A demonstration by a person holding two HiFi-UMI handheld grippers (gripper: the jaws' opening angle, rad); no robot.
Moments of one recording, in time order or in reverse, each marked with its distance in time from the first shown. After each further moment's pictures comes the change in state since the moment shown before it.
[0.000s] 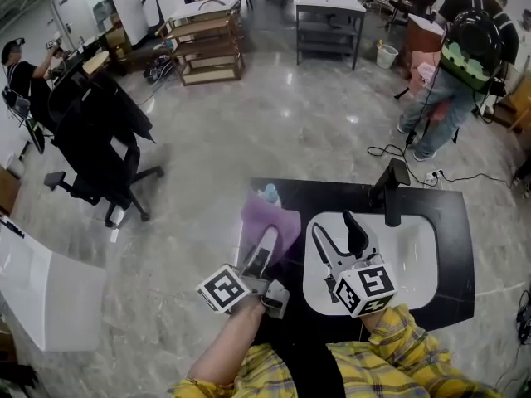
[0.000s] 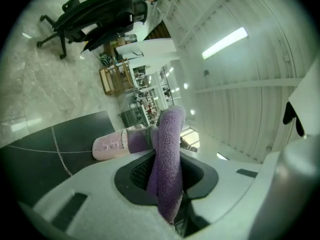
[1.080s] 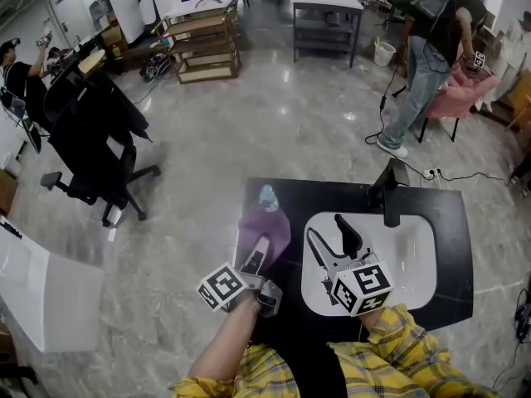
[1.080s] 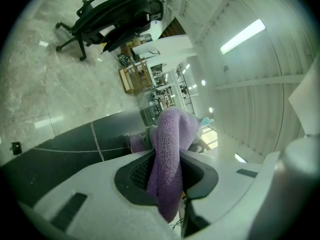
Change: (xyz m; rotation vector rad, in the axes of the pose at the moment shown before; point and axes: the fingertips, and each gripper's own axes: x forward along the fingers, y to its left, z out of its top) left arm -0.011 0.078 -0.012 -0.068 0.036 0.209; right arm 0.009 0.003 -0.020 -0.002 0.072 0.038
